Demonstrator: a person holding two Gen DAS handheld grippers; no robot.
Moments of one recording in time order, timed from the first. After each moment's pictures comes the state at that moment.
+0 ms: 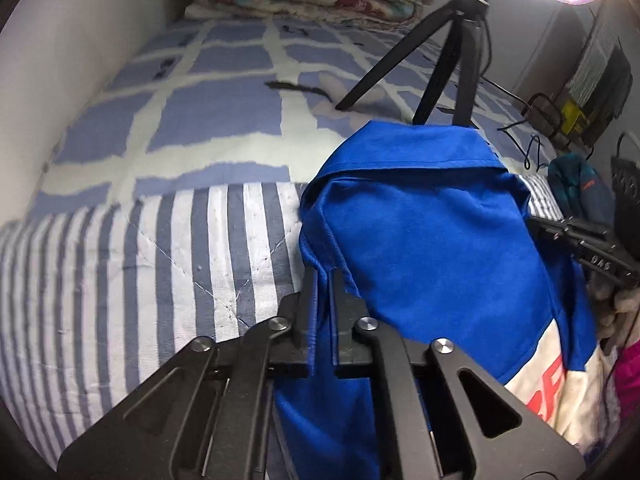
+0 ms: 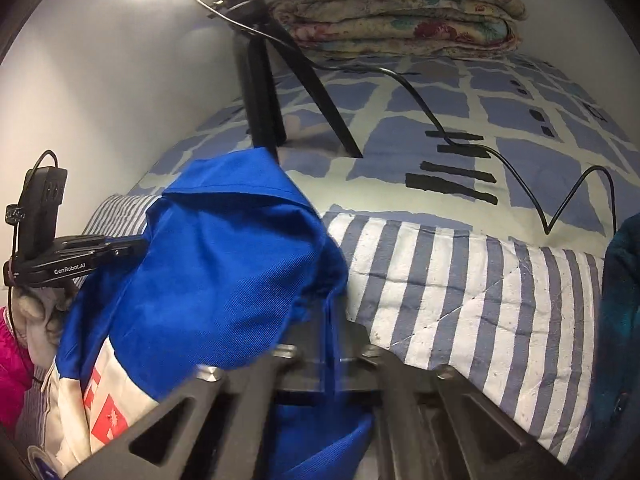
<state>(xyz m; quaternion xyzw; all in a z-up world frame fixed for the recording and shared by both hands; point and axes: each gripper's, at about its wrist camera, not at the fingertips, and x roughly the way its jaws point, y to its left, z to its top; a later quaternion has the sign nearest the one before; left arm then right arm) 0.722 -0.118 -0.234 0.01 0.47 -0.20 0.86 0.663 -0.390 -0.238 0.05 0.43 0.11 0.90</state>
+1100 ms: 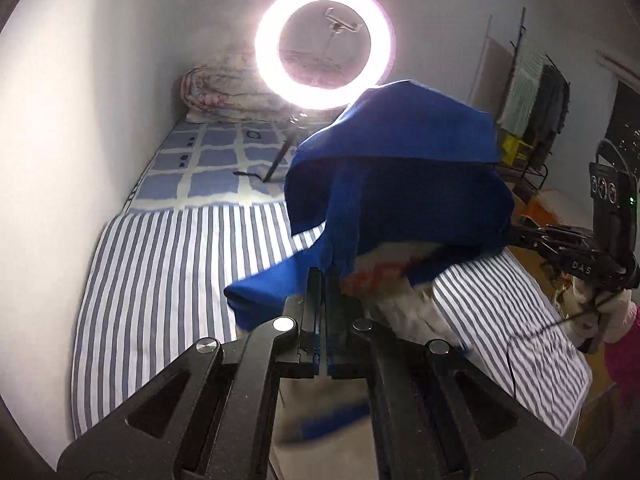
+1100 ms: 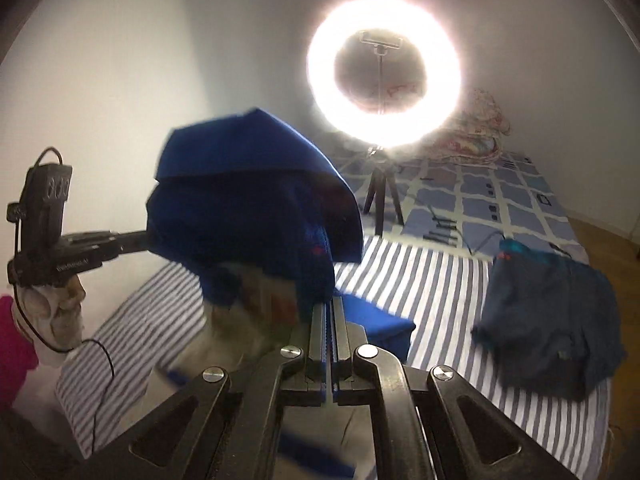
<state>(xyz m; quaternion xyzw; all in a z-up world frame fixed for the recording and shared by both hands) 0.402 -0.080 -0.049 0.00 0.32 -0.25 0.91 0.363 -0.317 -0.059 0.00 0.32 0.13 0.94</state>
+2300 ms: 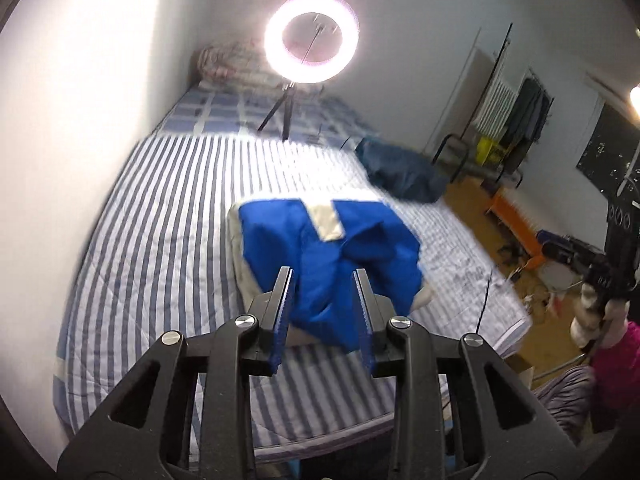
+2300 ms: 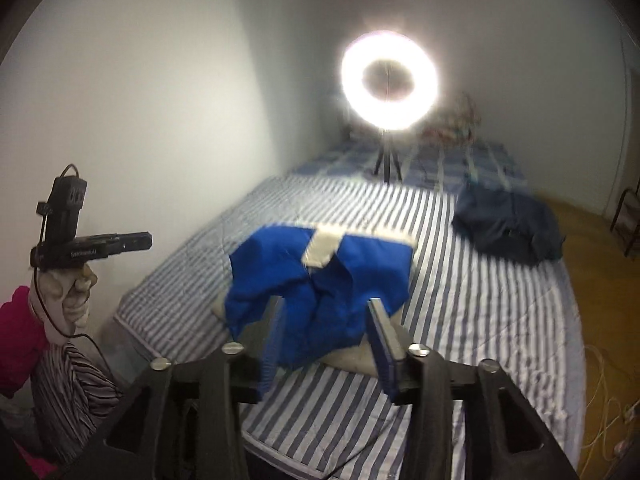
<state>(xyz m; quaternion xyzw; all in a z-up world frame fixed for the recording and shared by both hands) 0.161 0.003 -0.026 -0.06 0.35 -0.27 0.90 0.052 -0.271 -0.016 -0.01 0.31 0.11 0.95</state>
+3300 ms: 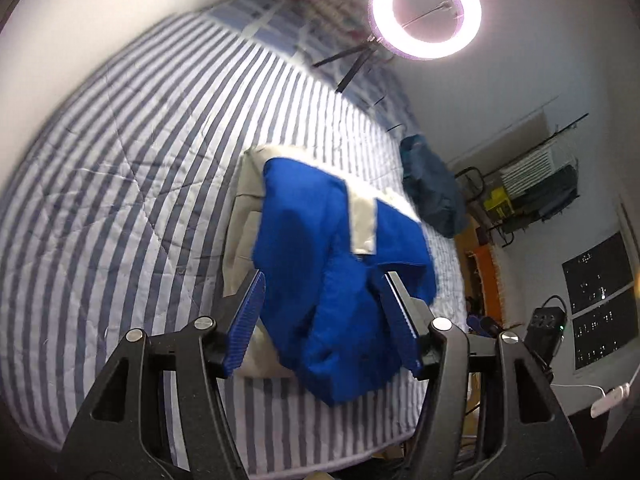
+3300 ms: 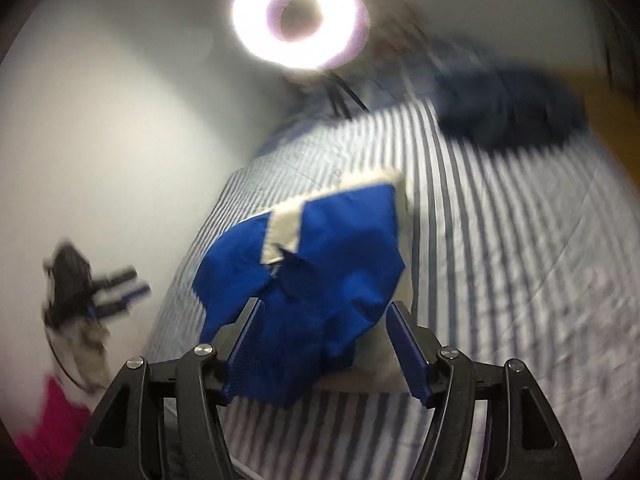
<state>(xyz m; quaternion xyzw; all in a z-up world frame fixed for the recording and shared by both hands) 0.307 0.009 -0.124 -0.26 0.49 -0.21 0.81 0.186 -0.352 -0.133 0.25 0.40 0.09 0.88</state>
